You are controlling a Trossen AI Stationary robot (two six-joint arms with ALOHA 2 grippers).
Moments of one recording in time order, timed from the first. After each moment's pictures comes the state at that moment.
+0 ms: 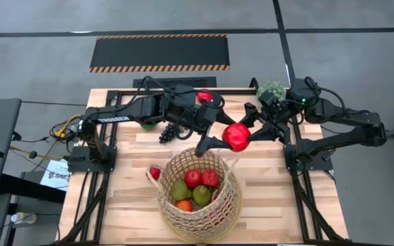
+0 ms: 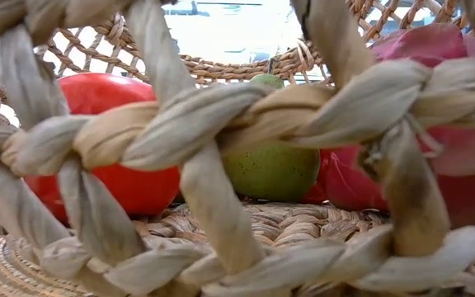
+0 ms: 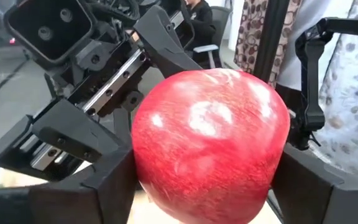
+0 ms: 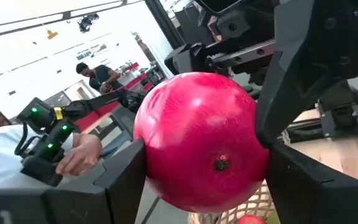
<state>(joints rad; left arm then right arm) 0.00 1.82 2.10 -0.47 0.27 0.03 -0.17 1.00 1.15 -0.08 -0.67 0.56</state>
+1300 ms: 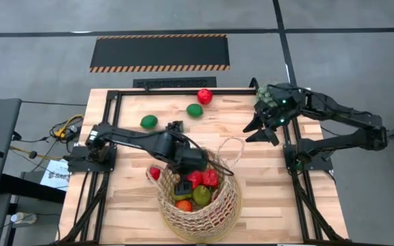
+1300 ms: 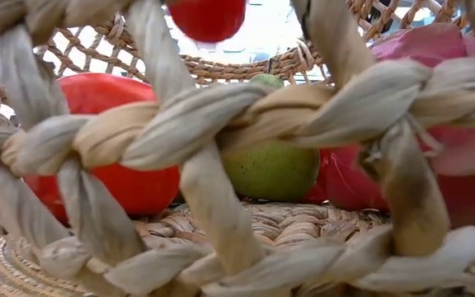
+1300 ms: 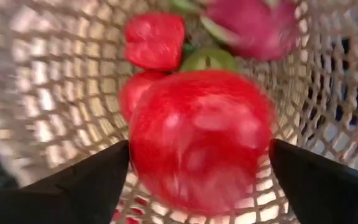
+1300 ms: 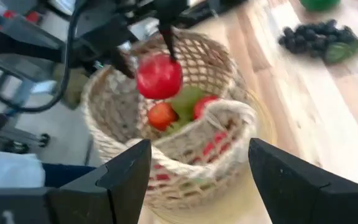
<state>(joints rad) -0.26 1.97 2.14 -1.43 0.08 -0.35 -0.28 0.98 1.15 -0.75 -0.54 0.31</state>
